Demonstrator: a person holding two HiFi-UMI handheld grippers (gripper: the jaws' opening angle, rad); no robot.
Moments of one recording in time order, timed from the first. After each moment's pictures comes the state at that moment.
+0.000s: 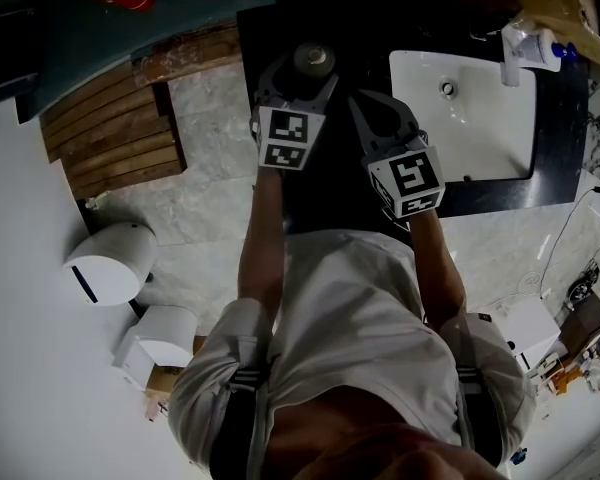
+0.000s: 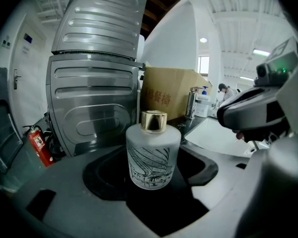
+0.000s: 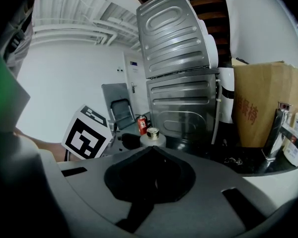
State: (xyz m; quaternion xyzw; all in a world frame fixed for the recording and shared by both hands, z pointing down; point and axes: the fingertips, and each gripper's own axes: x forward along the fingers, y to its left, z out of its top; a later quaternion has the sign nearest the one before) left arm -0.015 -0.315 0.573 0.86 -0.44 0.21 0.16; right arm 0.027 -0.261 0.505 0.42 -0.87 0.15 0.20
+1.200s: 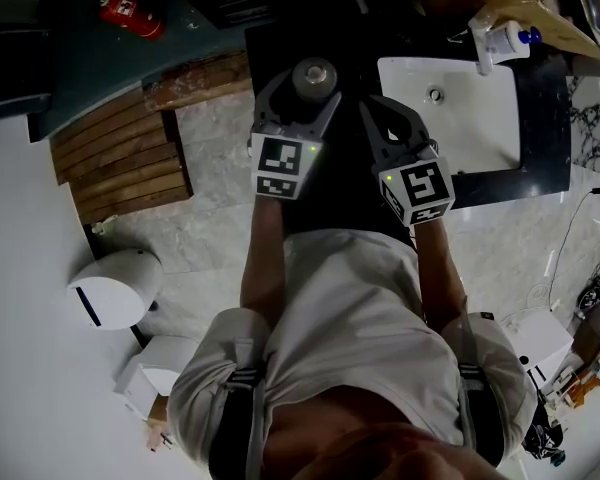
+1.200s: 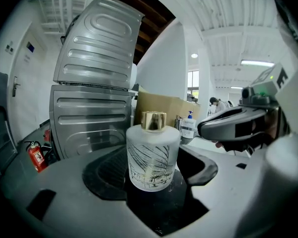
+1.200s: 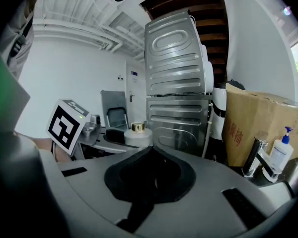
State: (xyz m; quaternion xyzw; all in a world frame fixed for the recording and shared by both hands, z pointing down) left arm -0.017 -0.271 0.466 0.89 -0.43 0.13 0.11; right arm 0.042 -0.234 0.430 0.46 -0.87 0.09 0.17
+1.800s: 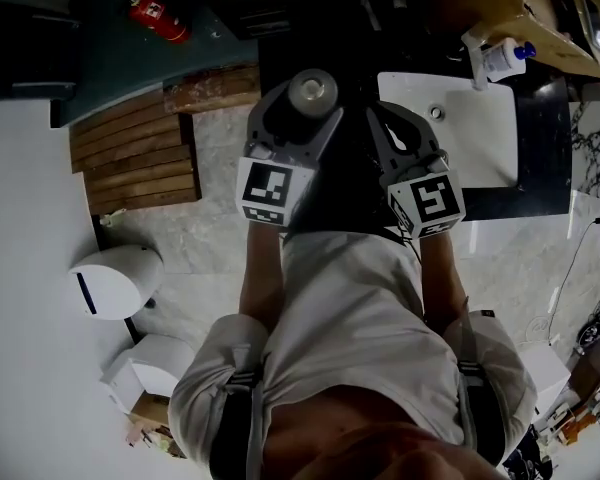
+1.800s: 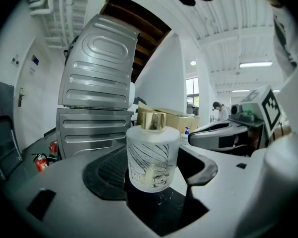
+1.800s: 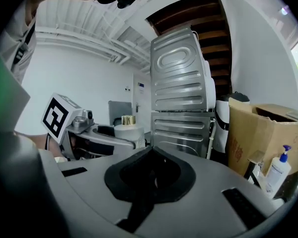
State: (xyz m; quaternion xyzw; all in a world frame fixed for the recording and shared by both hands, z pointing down) left arm -0.013 -0.236 0.381 0.88 -0.45 0.09 0.08; right arm 0.058 -0.219 0.371 0.43 -0.90 0.04 0.11
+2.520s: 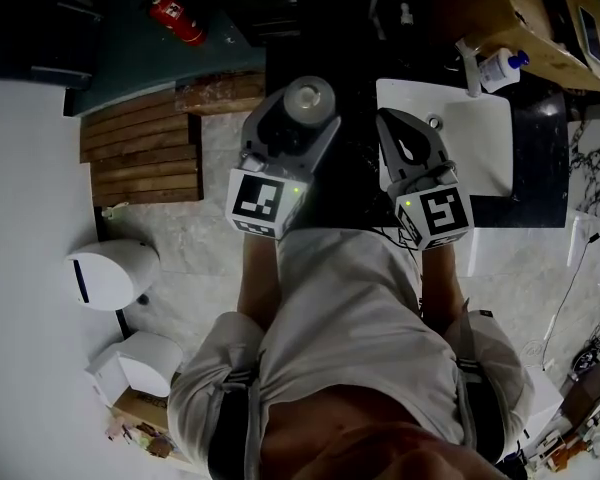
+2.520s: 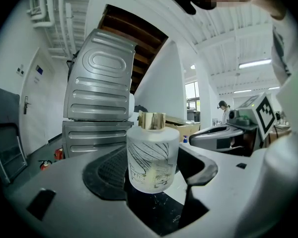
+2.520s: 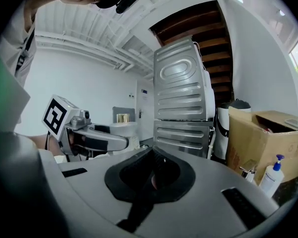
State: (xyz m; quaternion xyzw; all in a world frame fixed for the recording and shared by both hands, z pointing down) left arm -0.009 -0.199 0.333 0.88 -0.47 0.06 0.05; right arm 0.079 -0.189 0.332 0.41 -0.91 0.02 0.09
